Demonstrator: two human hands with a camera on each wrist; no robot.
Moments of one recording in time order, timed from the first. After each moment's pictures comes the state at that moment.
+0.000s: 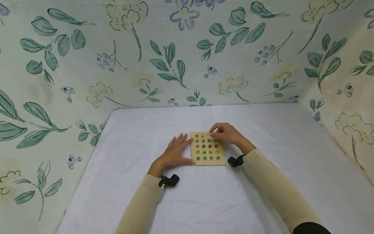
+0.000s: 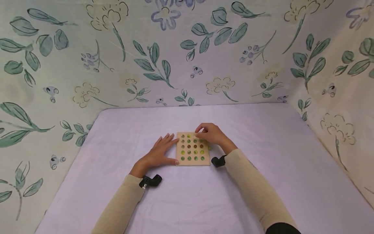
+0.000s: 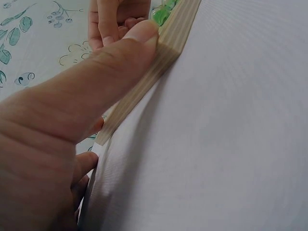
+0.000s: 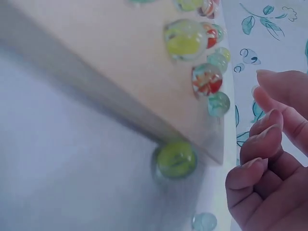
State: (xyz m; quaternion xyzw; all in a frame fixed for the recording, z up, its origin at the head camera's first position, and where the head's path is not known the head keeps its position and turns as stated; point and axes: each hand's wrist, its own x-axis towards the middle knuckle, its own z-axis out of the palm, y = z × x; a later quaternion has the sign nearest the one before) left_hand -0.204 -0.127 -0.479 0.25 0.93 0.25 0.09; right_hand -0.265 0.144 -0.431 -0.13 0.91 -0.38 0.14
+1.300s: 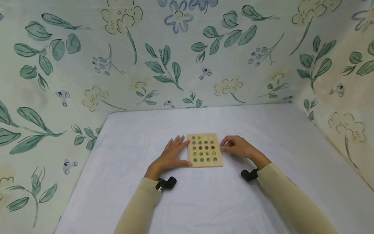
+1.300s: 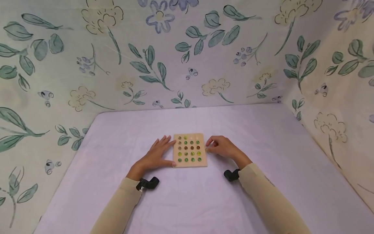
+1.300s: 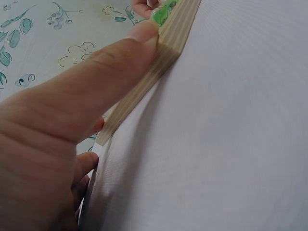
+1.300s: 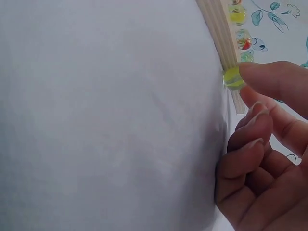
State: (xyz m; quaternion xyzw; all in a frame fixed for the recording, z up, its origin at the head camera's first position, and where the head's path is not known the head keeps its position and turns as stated) left_hand -0.203 -0.126 -0.482 0.26 0.93 0.26 0.07; right_hand -0.222 0.198 -0.447 -0.13 0.90 -0.38 0.15
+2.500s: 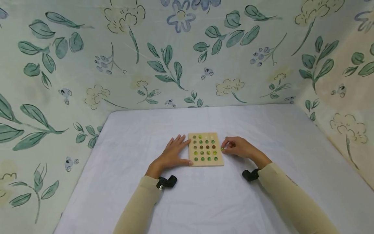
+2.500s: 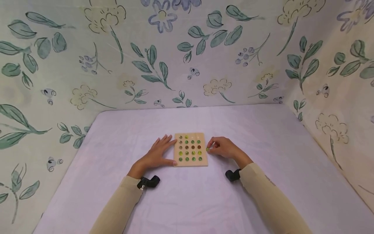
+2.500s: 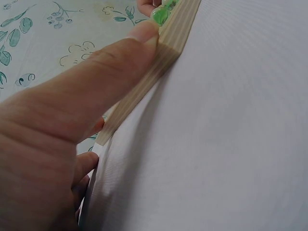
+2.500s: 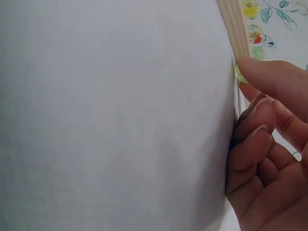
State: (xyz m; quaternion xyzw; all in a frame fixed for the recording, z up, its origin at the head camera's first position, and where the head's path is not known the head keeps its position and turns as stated) left_hand -0.203 -0.127 -0.480 0.26 0.93 0.26 0.07; right_hand -0.223 0.200 -0.448 -0.15 0.90 -0.37 0.17
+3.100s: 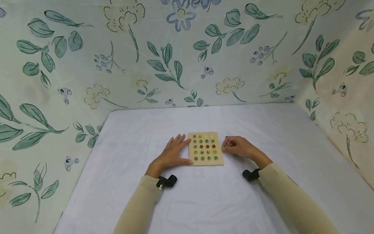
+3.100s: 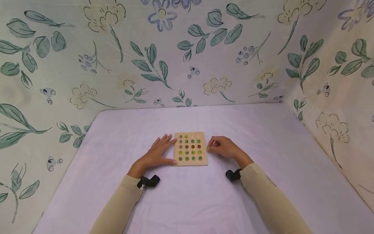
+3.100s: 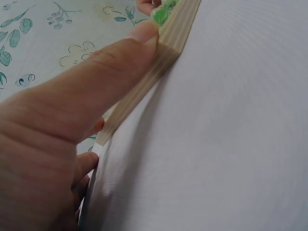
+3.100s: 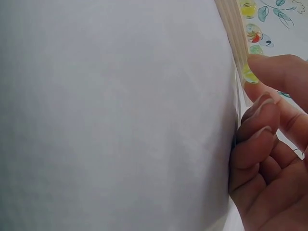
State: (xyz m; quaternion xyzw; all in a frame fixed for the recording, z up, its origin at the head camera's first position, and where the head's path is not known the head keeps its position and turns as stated) left_hand -0.204 -0.126 -0.479 0.25 0.93 0.26 0.08; right_hand -0.223 0.203 -0.452 -0.15 0.90 -0.38 0.15
